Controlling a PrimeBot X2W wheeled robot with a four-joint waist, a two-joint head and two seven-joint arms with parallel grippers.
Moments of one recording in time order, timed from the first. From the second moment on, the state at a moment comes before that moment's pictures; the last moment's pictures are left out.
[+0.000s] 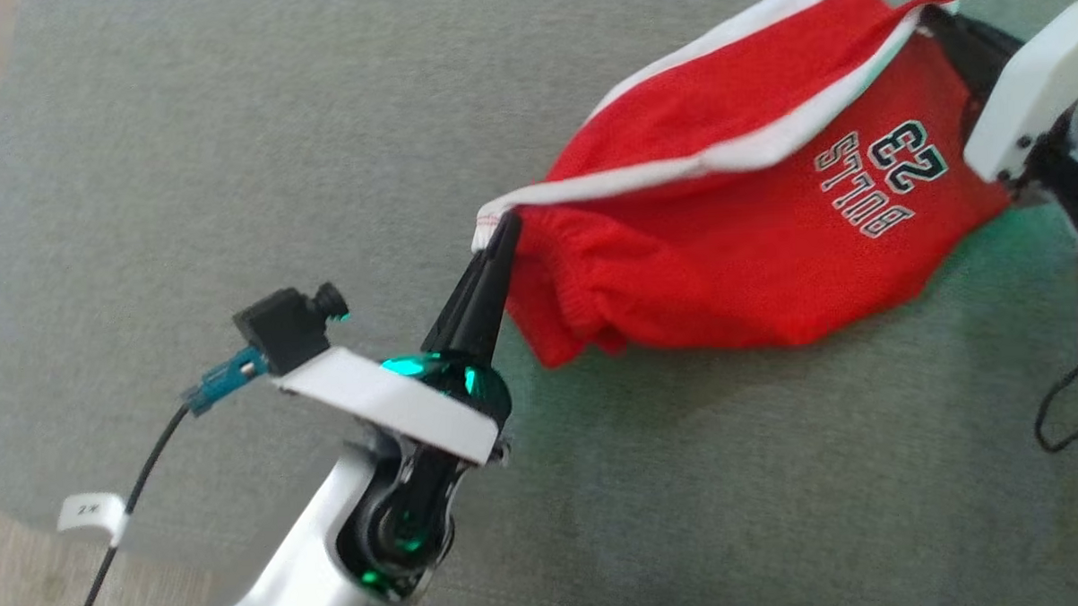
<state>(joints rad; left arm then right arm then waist) -0.35 0.20 -0.64 -0.10 -1.26 -0.03 0.02 -0.66 -0.28 0.05 0.19 0.51 0.12 0.76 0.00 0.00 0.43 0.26</state>
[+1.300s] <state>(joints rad) -0.48 0.16 -0.70 0.22 -1.01 0.08 -0.13 -0.85 -0.44 0.25 0.41 0.54 0.12 0.59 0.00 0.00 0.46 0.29</state>
